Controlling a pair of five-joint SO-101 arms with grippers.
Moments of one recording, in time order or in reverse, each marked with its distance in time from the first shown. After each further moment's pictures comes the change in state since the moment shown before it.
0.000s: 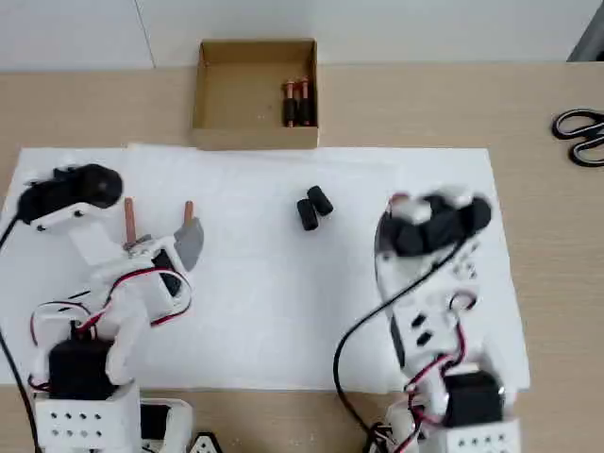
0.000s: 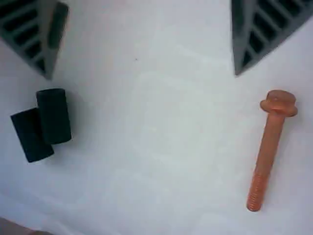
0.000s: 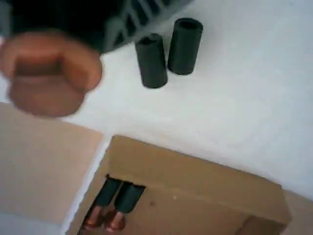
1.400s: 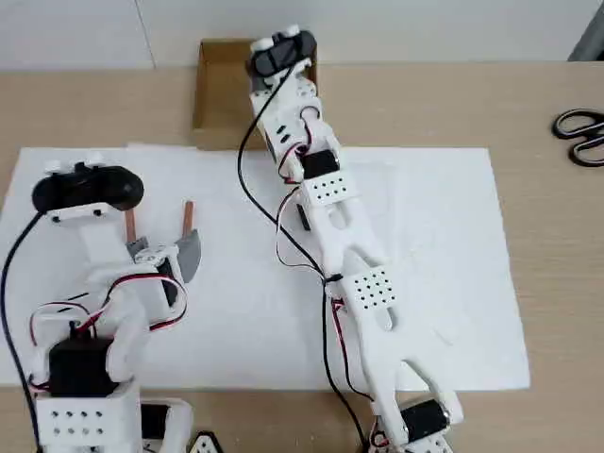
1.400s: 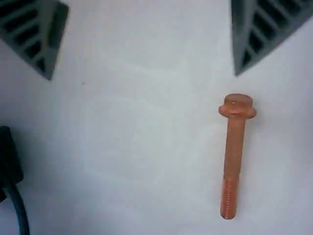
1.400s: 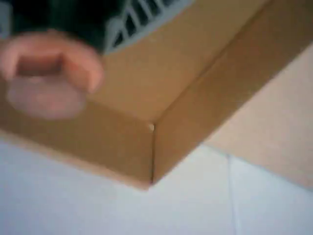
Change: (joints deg) left arm -0.8 -0.1 1.1 0.8 -12.7; right arm -12.3 163.7 -148.4 -23.2 -3.3
